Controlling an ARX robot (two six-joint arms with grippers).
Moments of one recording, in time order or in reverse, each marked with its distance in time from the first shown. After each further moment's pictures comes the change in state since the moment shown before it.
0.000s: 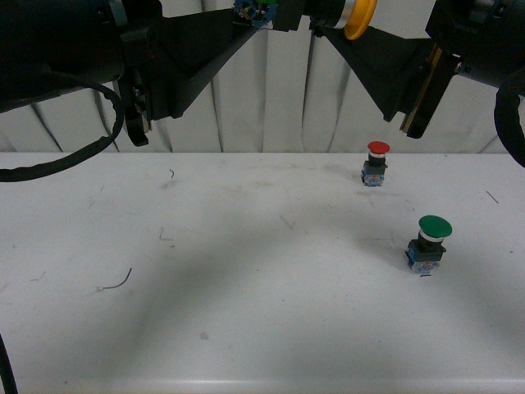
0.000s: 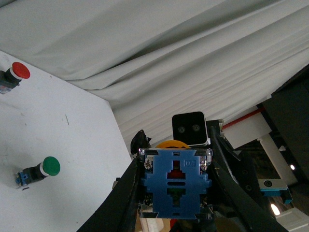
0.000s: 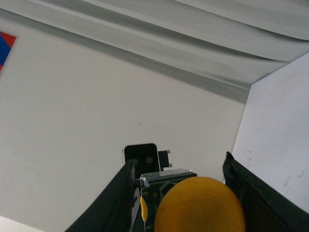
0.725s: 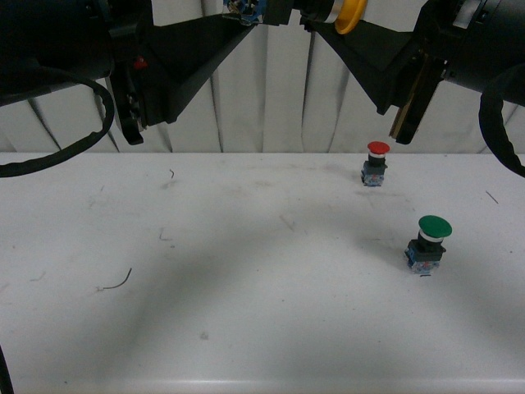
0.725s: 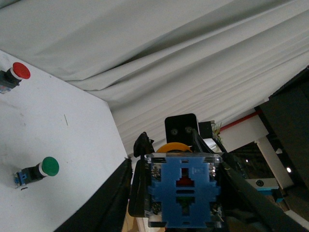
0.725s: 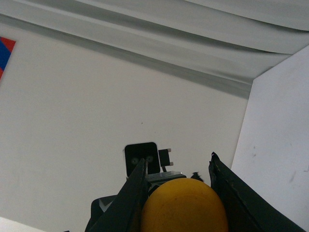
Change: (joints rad) left arm 0.020 0.000 0.000 0.003 0.012 -0.023; right arm 0.013 0.020 0.014 -0.003 0.005 0.034
